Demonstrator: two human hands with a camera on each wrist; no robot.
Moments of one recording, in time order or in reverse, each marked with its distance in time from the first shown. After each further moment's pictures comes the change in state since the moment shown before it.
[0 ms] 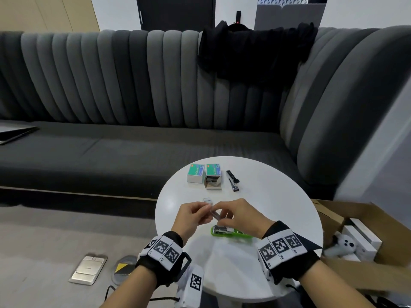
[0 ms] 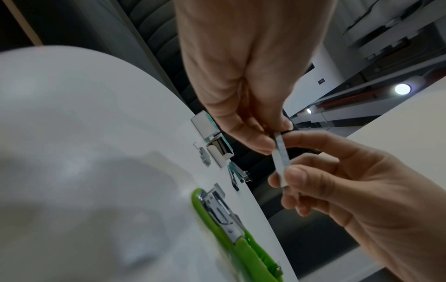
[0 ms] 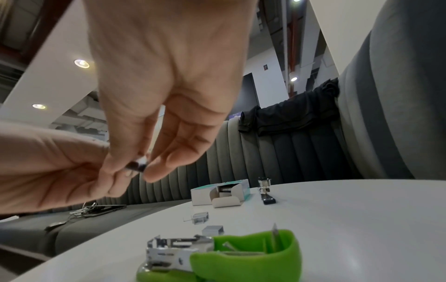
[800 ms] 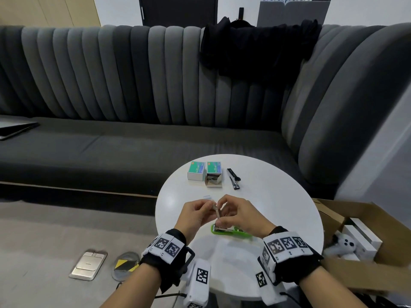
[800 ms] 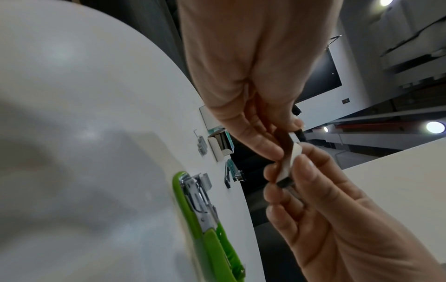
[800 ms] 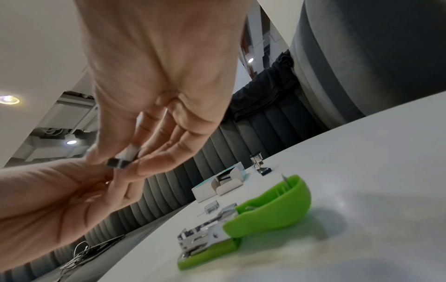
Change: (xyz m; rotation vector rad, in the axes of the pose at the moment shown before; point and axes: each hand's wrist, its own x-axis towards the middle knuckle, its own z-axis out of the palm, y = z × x) left_hand -0.005 0.003 0.008 -0.188 -0.057 -0.036; right_hand -0.004 0.003 0.006 0.459 0.051 0.068
